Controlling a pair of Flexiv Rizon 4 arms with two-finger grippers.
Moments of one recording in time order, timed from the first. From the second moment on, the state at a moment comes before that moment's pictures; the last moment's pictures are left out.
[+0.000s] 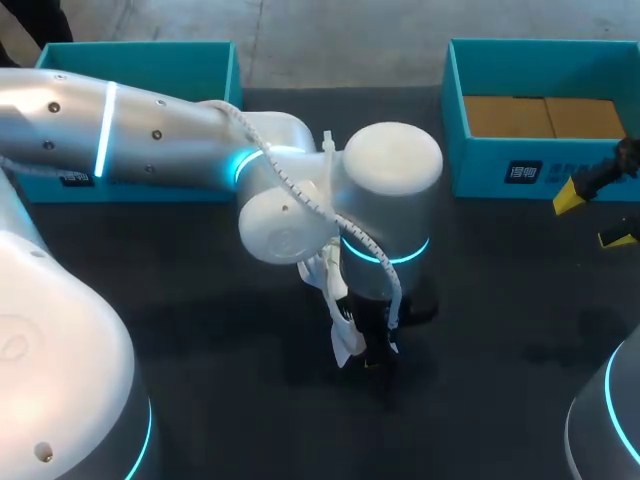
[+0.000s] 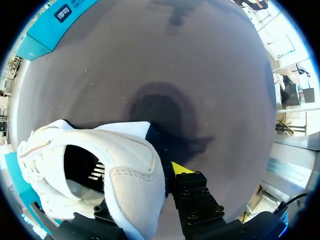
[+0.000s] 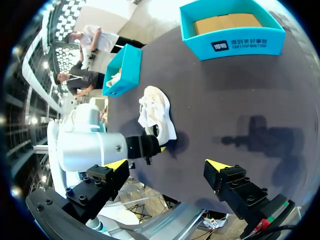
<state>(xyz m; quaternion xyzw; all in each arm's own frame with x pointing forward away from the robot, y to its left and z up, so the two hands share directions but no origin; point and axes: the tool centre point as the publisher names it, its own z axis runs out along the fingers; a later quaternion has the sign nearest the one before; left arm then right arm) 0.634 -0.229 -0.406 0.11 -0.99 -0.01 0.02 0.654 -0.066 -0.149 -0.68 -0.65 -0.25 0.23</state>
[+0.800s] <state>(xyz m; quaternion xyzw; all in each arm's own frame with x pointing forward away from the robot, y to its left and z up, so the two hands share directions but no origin) 0.661 -0.201 -0.331 0.06 -1.00 0.01 0.04 0.654 -0.066 -0.149 -0.68 -0.65 -0.25 0.23</state>
